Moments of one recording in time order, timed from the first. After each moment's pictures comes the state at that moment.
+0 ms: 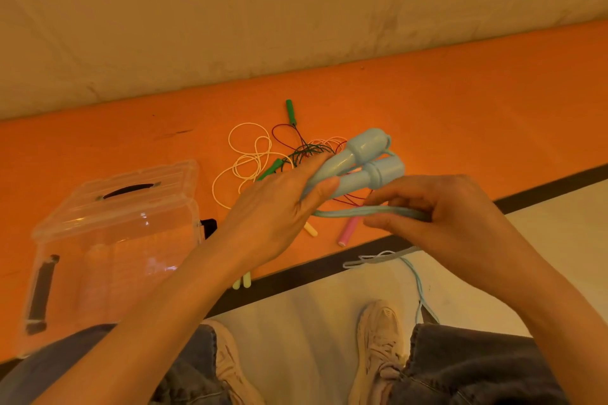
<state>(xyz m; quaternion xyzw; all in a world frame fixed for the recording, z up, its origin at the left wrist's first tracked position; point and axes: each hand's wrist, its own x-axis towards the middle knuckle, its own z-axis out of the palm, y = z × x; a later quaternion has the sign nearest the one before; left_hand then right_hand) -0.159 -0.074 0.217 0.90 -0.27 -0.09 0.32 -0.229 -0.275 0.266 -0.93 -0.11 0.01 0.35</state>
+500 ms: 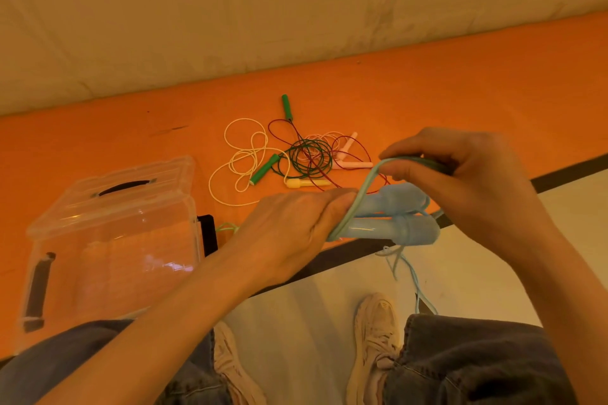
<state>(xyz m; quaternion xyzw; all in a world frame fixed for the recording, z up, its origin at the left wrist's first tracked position) -0.188 -0.088 0.229 0.90 -0.32 -0.11 0.26 -0.215 -0.288 0.274 -0.91 -0.10 -0.12 0.37</state>
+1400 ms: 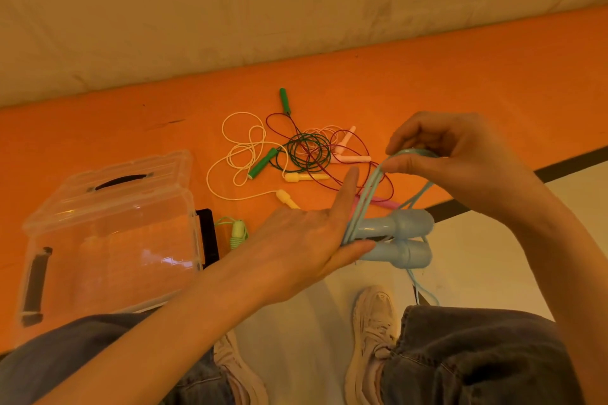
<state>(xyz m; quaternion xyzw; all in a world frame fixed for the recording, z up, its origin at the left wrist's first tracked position) -0.206 -0.091 0.225 0.90 -0.41 -0.10 0.09 -0.199 -0.296 0.272 -0.87 -0.08 0.00 0.48</state>
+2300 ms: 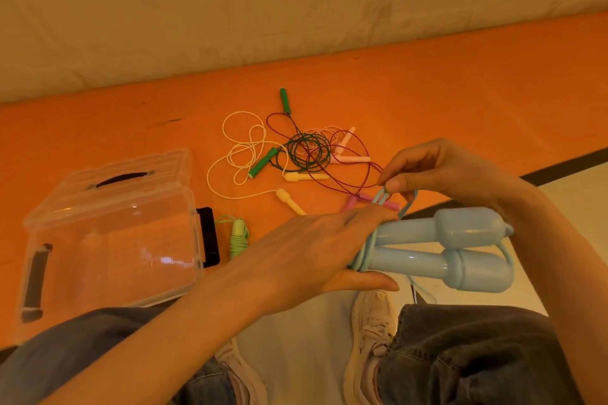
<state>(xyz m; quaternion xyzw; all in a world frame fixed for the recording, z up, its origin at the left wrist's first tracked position) -0.214 -0.086 0.240 0.84 -0.45 -0.15 0.27 -0.180 -0.320 0.240 -0.80 -0.07 0.21 0.56</state>
